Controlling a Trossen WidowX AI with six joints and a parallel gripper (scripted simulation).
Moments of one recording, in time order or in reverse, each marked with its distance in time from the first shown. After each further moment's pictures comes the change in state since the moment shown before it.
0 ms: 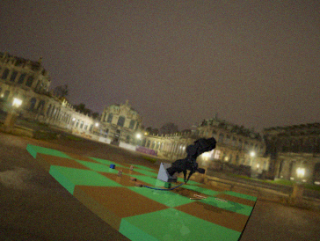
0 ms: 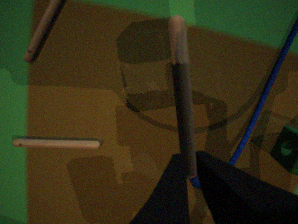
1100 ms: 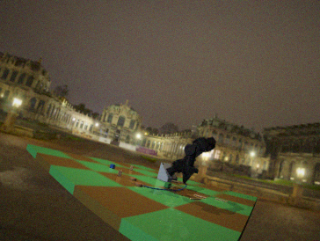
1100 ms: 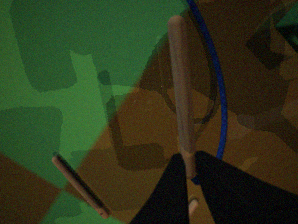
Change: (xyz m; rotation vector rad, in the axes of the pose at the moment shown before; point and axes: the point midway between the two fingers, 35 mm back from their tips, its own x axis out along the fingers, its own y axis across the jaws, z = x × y) arm 0.002 -0.005 0.031 1.161 -0.002 0.002
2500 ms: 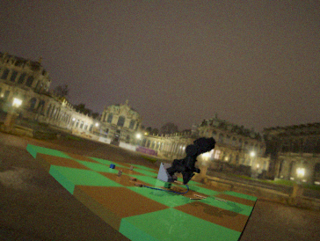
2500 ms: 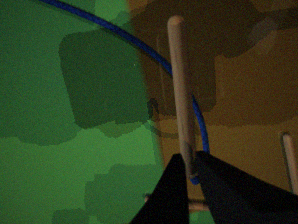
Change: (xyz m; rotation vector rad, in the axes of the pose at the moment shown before) arm 0.002 0.031 0.004 0.832 0.006 0.001
